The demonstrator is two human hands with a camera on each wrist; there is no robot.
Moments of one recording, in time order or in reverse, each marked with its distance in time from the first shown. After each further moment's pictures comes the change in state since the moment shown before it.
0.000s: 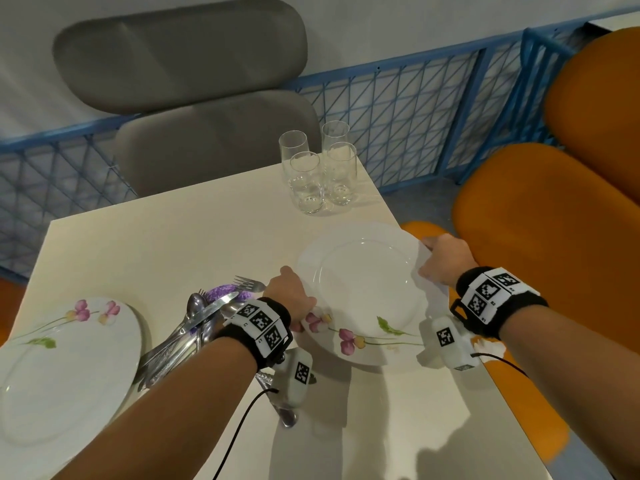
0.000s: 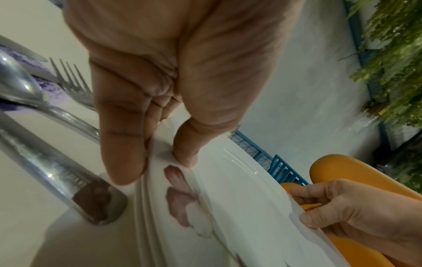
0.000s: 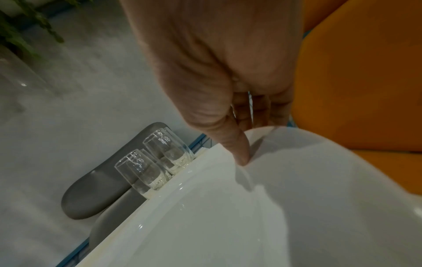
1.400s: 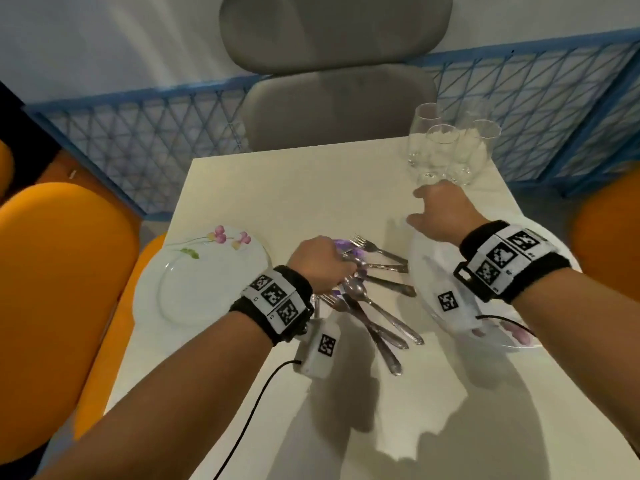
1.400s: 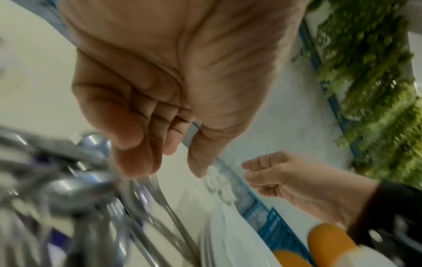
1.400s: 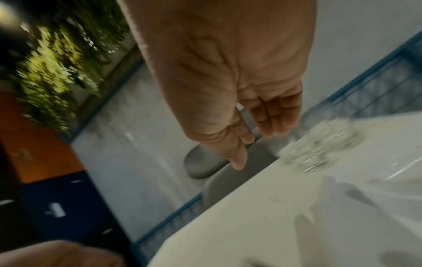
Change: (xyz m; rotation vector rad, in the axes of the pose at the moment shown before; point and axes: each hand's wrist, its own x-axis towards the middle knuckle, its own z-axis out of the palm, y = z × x) left_hand -0.078 -0.133 -0.069 -0.199 0.080 0.081; right_hand -0.063 -0.214 0.009 -0.086 0.089 -0.428
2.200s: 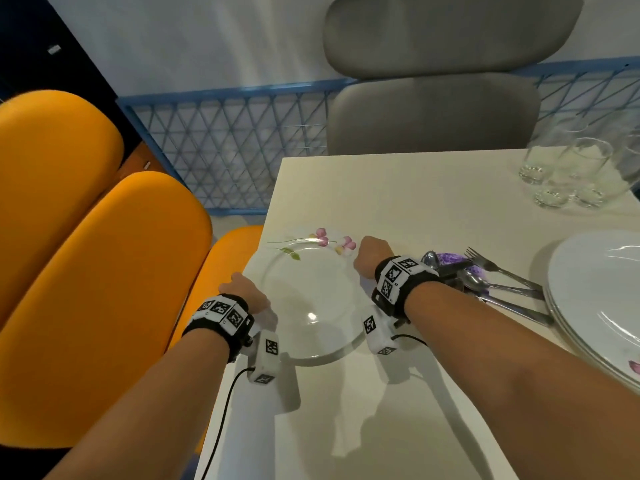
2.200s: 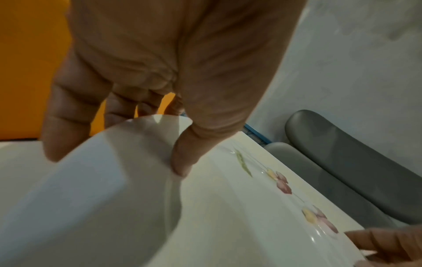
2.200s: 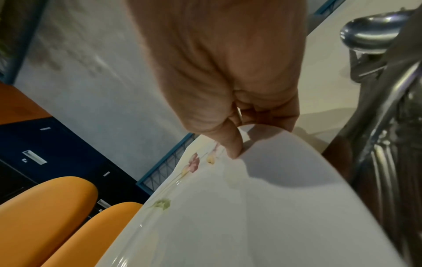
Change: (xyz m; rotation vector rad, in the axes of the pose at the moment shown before) left_hand -0.004 -0.314 -0.085 0.033 0.116 -0.781; right_hand 0.022 -0.278 0.134 0.141 -0.364 -0.005
